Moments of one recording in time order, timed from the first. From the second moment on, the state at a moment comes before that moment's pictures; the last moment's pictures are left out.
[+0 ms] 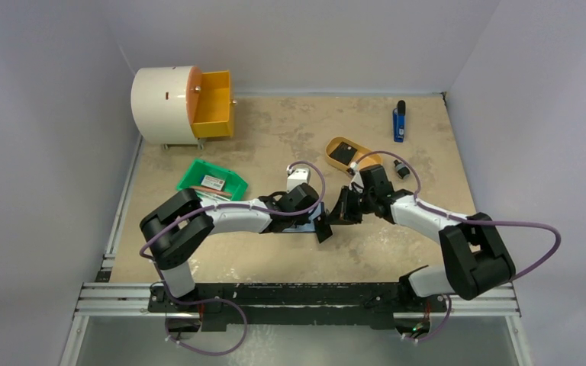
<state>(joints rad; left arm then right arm) -0.99 1.76 0.95 -0.08 -0.39 -0.77 0.40 1.39 0.62 -0.19 -0.53 0.67</state>
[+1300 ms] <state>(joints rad) -0.99 1.45 0.85 -0.19 -0.50 -0.81 0.52 1.57 0.74 -0.09 -0.57 0.70</state>
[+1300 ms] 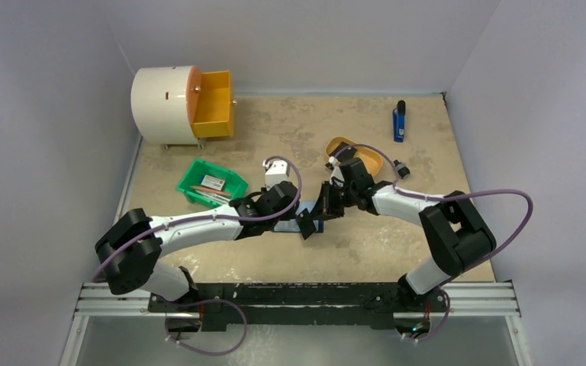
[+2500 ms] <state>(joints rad) -0.94 1.49 0.71 -0.23 -0.64 -0.91 0.53 1.65 0.67 0.19 -0.51 0.90</state>
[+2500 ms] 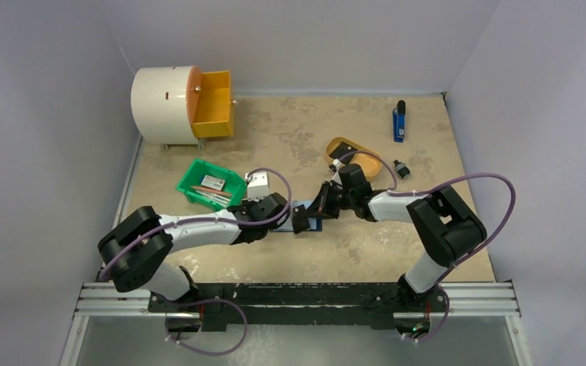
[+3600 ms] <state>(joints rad) -0.91 1.48 0.63 -0.10 -0.56 -0.91 0.53 1.70 0.61 0.39 -0.40 1.05</state>
